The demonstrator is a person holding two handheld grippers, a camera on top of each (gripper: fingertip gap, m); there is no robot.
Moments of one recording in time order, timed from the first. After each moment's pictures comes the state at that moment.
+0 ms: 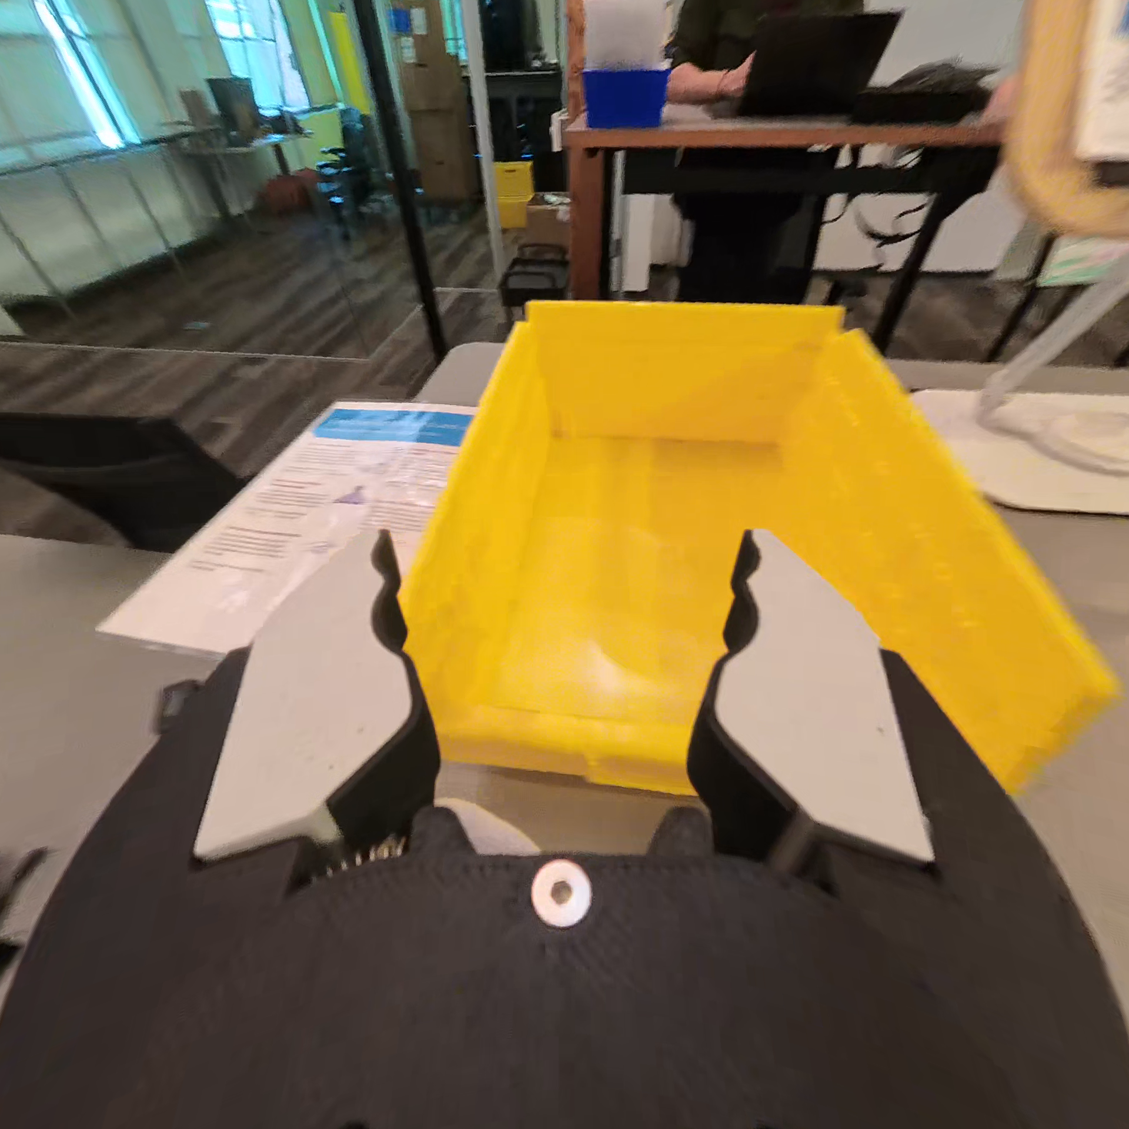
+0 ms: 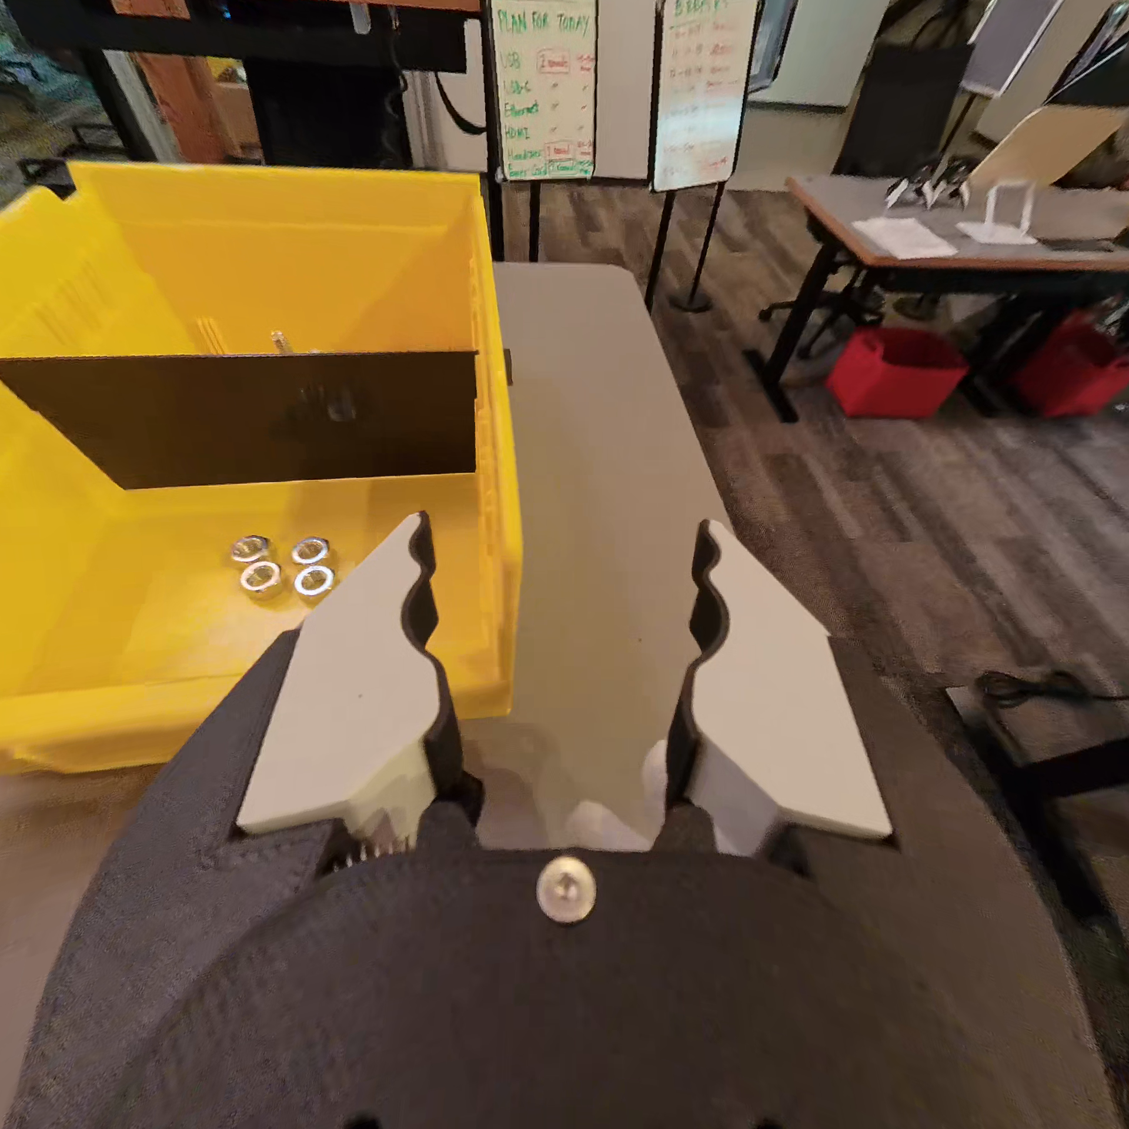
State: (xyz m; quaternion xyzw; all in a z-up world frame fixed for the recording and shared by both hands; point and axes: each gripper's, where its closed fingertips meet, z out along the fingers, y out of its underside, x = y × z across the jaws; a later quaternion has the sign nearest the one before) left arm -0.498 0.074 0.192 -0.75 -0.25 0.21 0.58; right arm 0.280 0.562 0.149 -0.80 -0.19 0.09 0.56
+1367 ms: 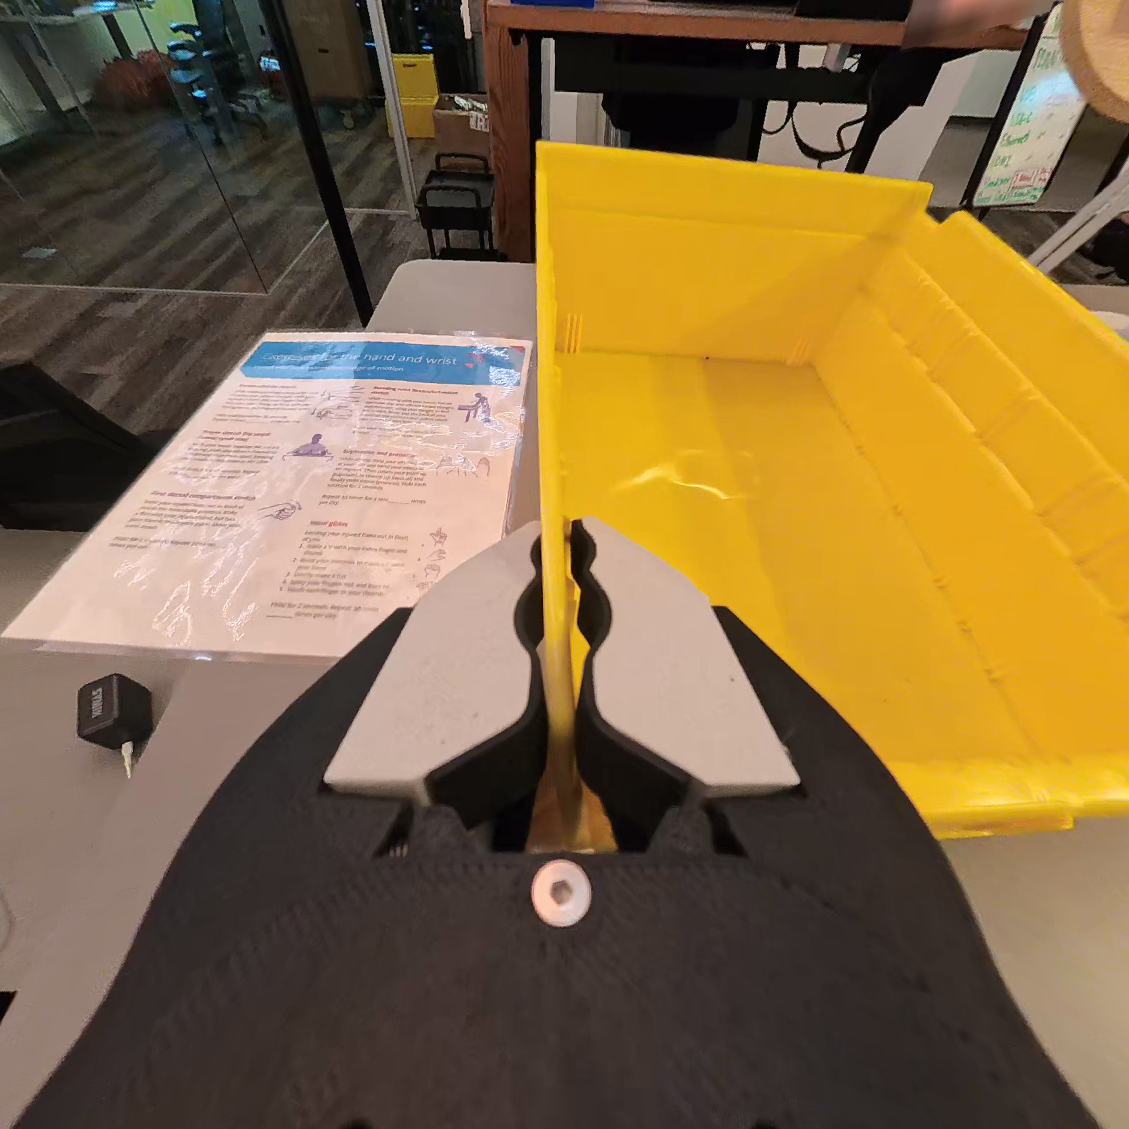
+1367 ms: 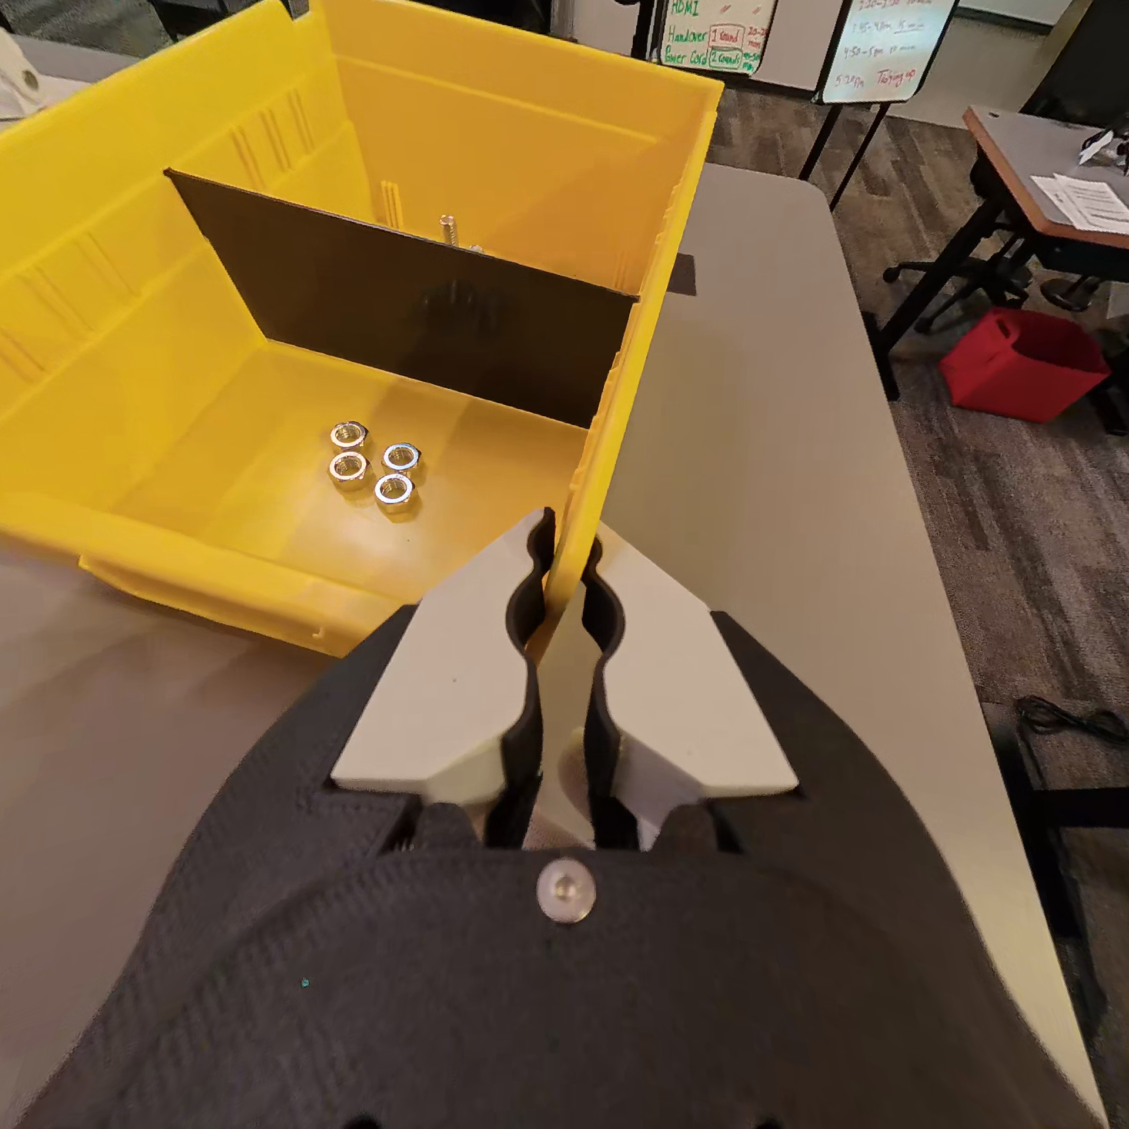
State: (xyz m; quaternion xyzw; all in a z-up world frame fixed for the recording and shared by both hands) left arm -0.526 0.066 0.156 -0.79 -0.22 0.14 0.55; right arm 0.223 0.483 0.129 -0.81 -0.29 0.11 0.49
